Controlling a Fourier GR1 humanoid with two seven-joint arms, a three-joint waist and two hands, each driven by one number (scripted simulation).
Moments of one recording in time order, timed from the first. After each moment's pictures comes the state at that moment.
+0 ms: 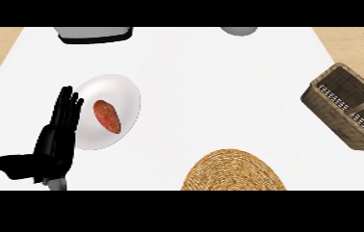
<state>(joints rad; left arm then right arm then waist) 0.06 0.10 0.01 -1.70 0.06 0.16 -0.01 0.52 -1.02 0.62 -2.25 0.63 -0.31 -0.20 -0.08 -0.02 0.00</state>
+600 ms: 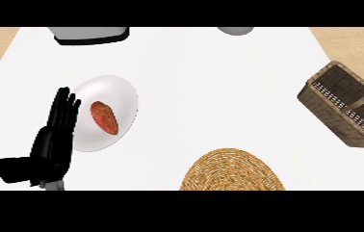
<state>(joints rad) 0.08 0.09 0.01 -1.73 0.06 0.16 0.01 0.78 -1.17 0.44 -2.37 0.38 -0.47 -0.44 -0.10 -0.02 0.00</state>
